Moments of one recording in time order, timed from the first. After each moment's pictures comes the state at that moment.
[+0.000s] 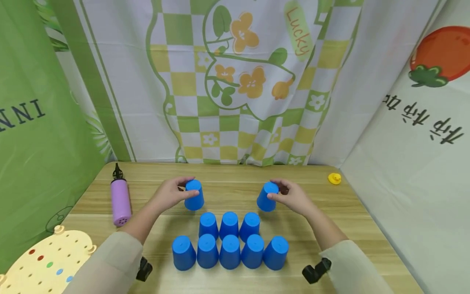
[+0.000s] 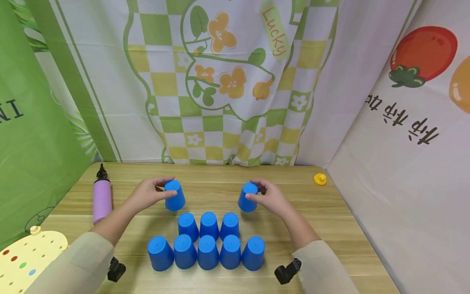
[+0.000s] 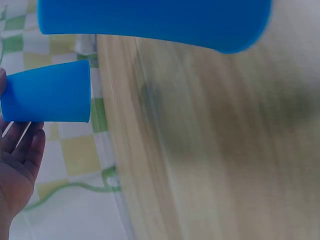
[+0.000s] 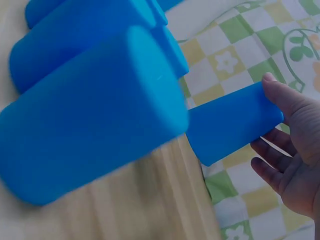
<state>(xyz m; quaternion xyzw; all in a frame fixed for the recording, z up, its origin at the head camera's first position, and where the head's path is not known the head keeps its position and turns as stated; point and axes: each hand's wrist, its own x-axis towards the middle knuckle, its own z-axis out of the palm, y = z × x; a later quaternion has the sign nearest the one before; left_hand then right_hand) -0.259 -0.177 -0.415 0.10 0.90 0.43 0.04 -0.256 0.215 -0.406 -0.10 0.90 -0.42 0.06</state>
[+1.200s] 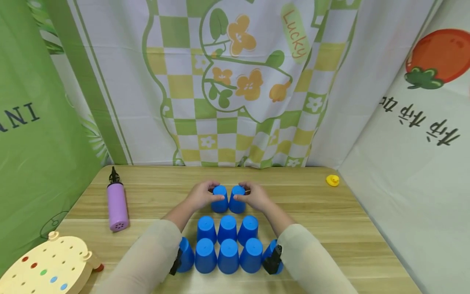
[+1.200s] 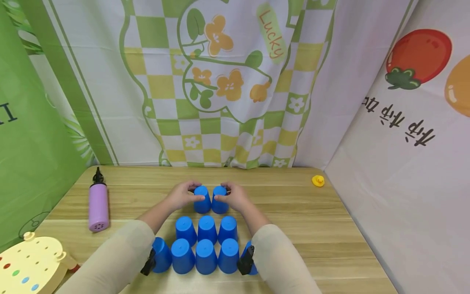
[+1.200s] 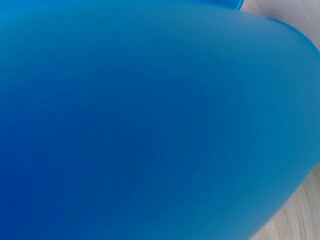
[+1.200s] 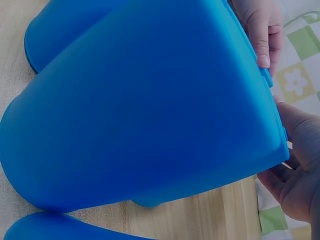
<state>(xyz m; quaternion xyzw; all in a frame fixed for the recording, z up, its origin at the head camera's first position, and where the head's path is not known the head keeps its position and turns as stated) -0.300 -0.092 -0.448 0.09 0.89 0.45 0.08 -0.295 0.123 -0.442 -0.08 0.90 -0.42 0.09</state>
